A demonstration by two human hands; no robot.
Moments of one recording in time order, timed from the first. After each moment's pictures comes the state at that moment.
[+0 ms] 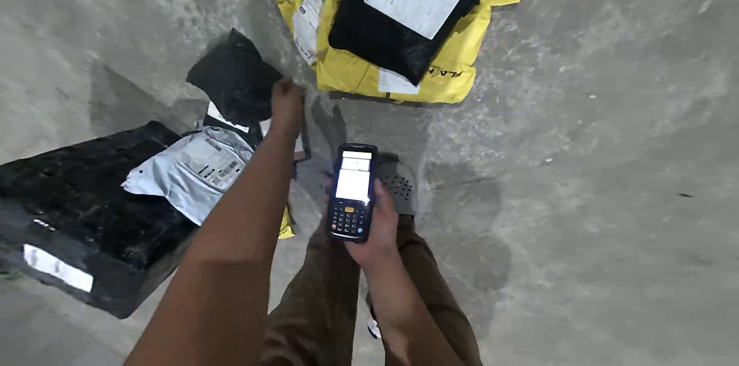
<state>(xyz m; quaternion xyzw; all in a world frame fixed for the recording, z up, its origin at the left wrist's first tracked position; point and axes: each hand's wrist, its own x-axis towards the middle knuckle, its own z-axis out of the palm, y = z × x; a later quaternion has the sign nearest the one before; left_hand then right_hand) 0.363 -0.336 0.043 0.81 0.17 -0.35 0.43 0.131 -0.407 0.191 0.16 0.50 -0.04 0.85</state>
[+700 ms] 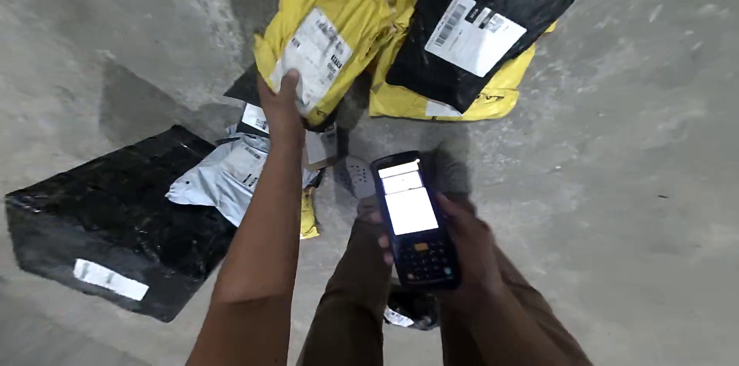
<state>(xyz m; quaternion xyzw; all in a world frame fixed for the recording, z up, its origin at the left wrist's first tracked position) 0.445 -0.305 0.149 0.85 0.09 -0.20 0.48 0.210 -0.436 0.283 0.08 0.44 0.11 0.89</state>
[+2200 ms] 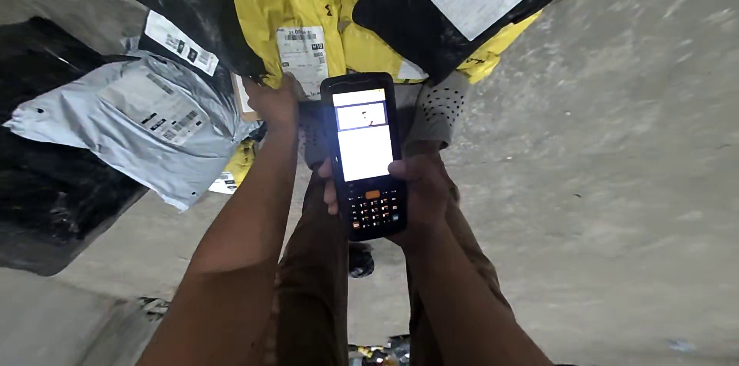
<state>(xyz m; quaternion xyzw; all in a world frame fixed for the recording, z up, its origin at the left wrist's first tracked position) 0.312 -0.309 0.031 0.88 0.35 -0.23 0.22 0.201 -0.489 0.206 0.00 0.34 0.19 0.92</state>
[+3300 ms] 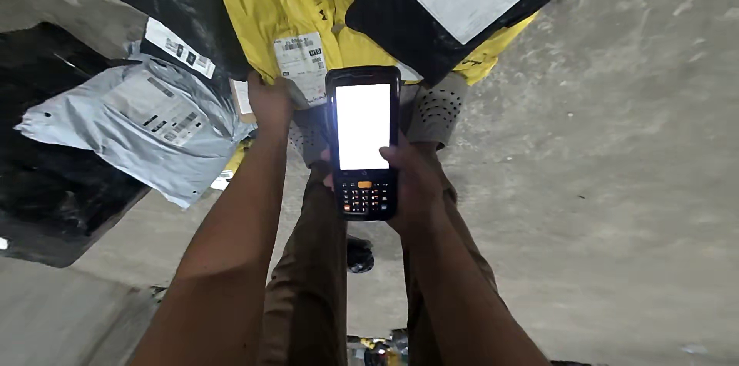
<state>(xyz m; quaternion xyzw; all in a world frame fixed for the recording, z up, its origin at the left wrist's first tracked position) 0.322 -0.305 0.032 0.86 0.30 -0.30 0.27 0.217 -0.517 0.206 -0.23 0.44 0.24 0.83</state>
